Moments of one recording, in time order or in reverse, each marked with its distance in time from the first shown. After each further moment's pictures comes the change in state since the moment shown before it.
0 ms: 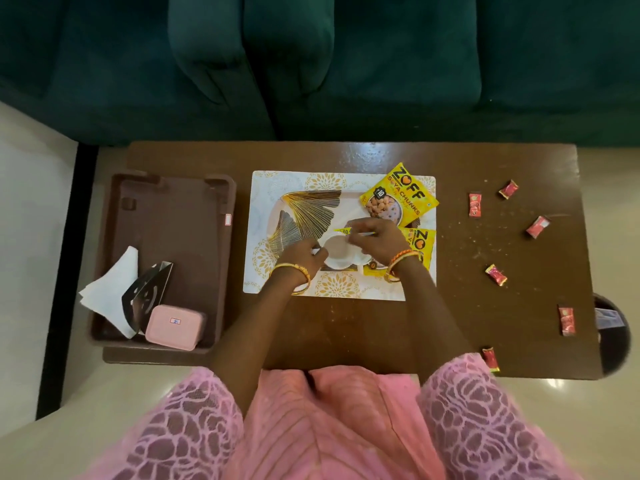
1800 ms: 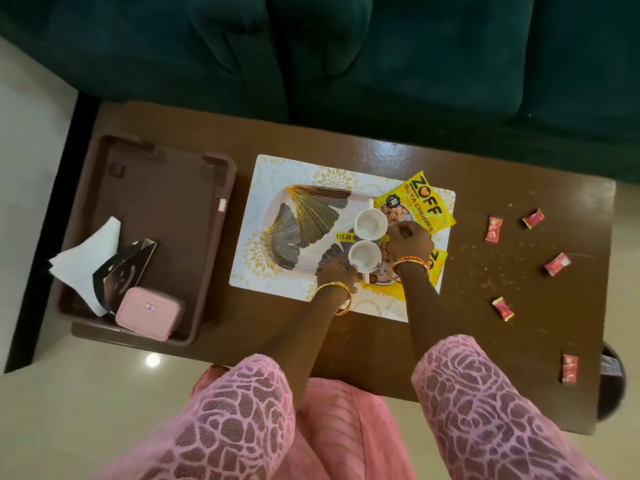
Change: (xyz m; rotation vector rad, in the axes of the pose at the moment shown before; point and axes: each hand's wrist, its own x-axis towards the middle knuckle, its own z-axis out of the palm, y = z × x) left_hand 0.033 0.027 0.091 -0.668 -0.029 -0.433; right_hand 0.067 0.056 0.001 0.002 0.504 0.199
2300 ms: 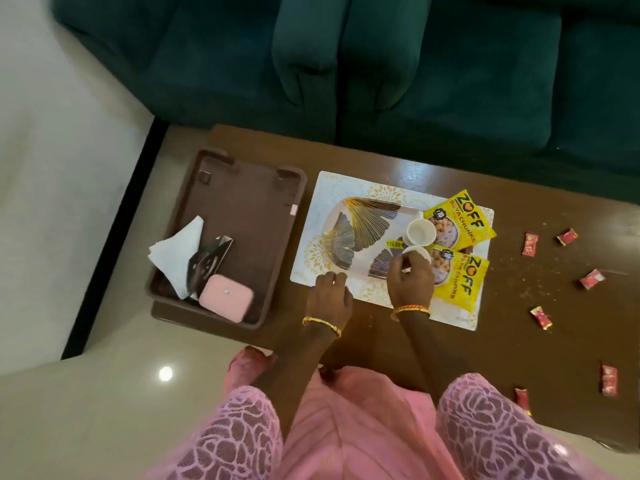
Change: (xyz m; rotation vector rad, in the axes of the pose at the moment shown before) left_hand -0.064 -0.074 -0.125 0.871 0.298 0.603; right_hand -0.145 -0.022 0.021 0.001 0.040 -0.431
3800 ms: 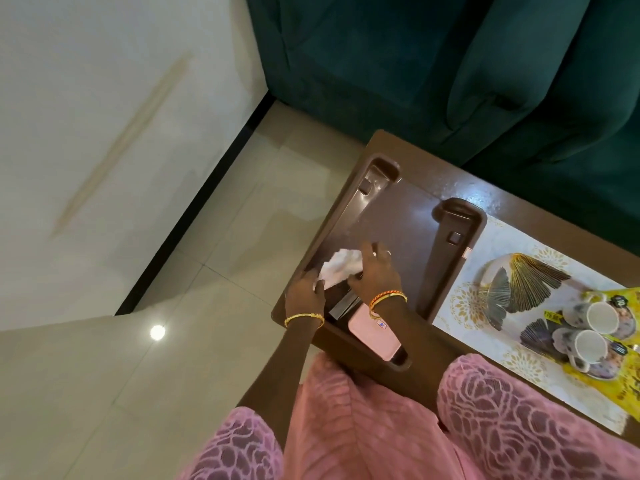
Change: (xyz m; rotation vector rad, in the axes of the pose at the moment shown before) left_hand 0.000 -0.349 -0.109 -0.535 0.324 -0.465; right_hand -0.121 -0.235 0.290 -0.492 -0.756 -0.367
